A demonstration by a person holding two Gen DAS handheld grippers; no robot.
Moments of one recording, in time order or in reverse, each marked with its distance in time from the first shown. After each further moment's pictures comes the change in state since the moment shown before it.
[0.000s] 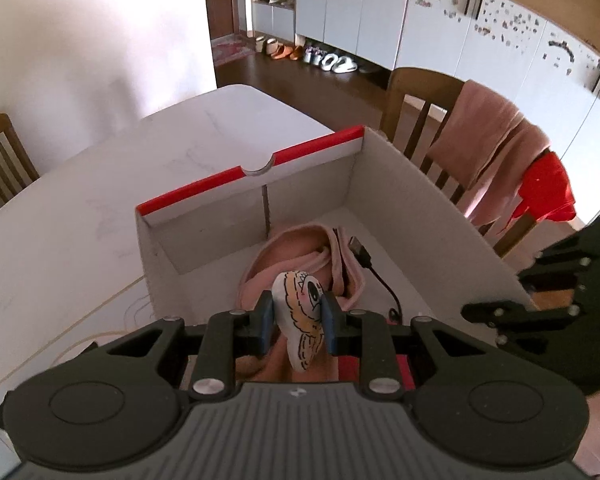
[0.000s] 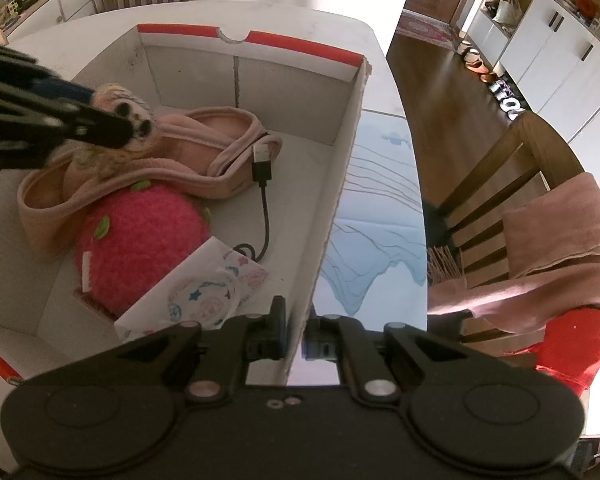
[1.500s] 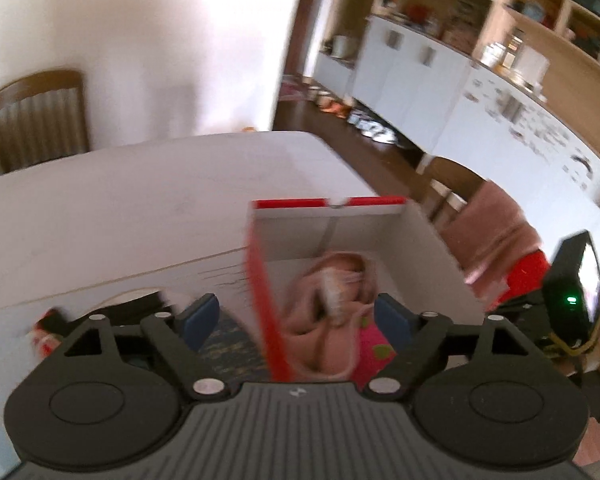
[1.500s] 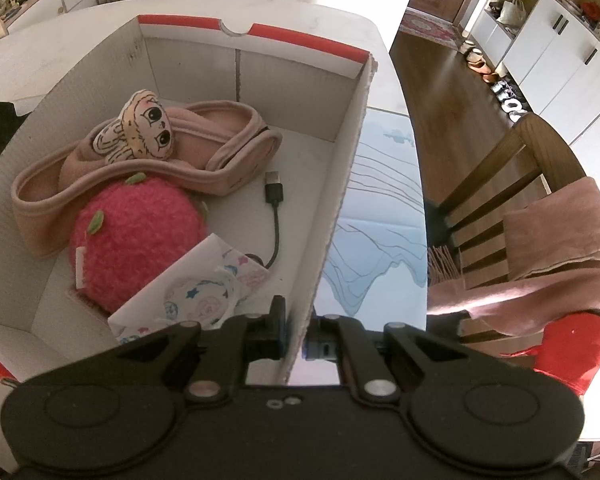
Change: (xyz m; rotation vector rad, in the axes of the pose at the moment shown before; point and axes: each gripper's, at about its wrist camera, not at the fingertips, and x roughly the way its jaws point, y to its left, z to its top) left arm -0.114 0.069 -0.055 -0.315 -0.164 0.010; right arm 0.004 0.002 0.002 -0.019 0.015 -0.010
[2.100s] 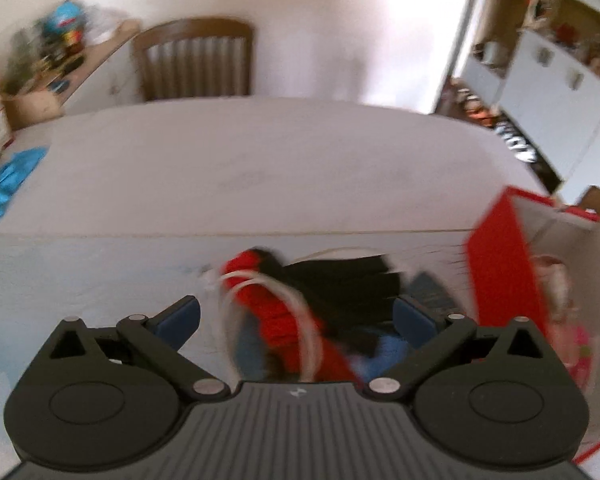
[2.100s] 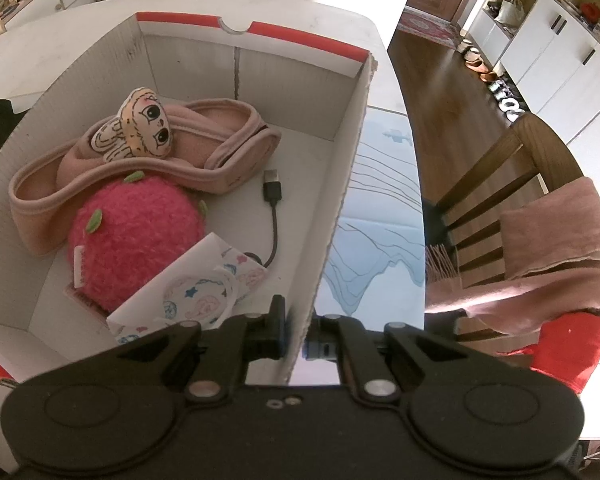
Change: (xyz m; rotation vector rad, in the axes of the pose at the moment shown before) left arm 0.000 0.145 -0.038 -0.226 0.056 0.367; right arm 0.000 0.001 0.000 0.001 0.007 -0.011
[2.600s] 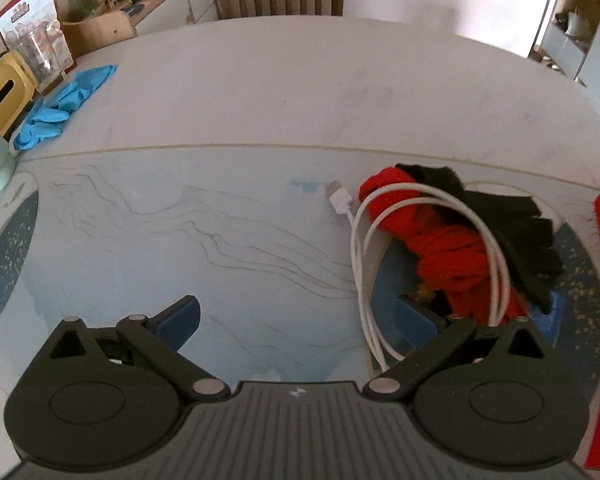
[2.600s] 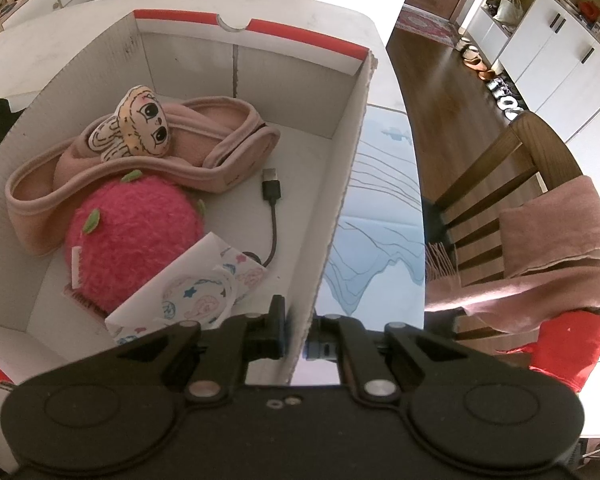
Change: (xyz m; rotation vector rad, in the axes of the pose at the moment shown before) left arm 0.054 0.060 -0.030 -0.067 0.154 0.201; right arm 0.002 0.001 0.001 -0.001 0.007 -0.008
